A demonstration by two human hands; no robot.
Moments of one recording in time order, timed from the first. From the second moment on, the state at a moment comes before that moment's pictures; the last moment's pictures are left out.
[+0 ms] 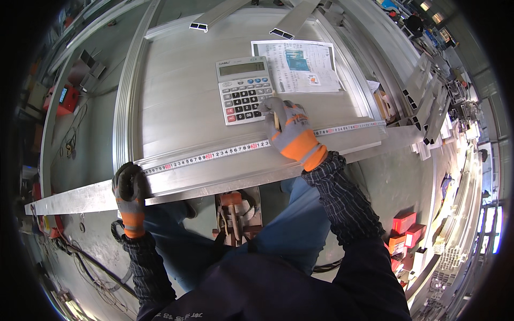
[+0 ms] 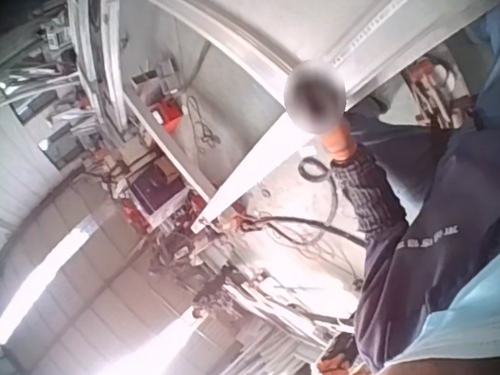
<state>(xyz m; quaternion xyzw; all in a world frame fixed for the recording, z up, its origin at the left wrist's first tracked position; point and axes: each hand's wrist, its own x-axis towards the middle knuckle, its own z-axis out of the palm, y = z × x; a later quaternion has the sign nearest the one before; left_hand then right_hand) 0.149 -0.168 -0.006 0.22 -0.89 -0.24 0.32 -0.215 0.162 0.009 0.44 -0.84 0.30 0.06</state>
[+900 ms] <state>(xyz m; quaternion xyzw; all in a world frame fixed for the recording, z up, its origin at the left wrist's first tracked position) 0.150 -0.166 -0.004 0.22 -0.89 -0.24 0.33 -0.221 0.115 0.022 0.46 -0.87 0.18 0.01</state>
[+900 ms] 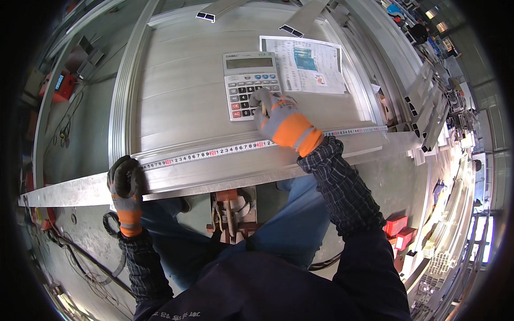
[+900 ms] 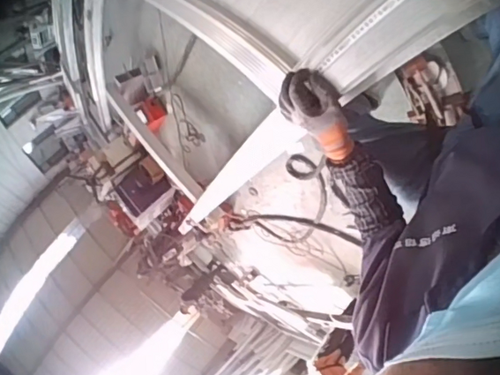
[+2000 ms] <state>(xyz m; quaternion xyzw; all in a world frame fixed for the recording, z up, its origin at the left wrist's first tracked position) 0.152 -0.167 -0.003 0.23 -0.89 -0.24 0.32 -0.259 0.115 0.019 0.43 -0.89 0.13 -0.01</state>
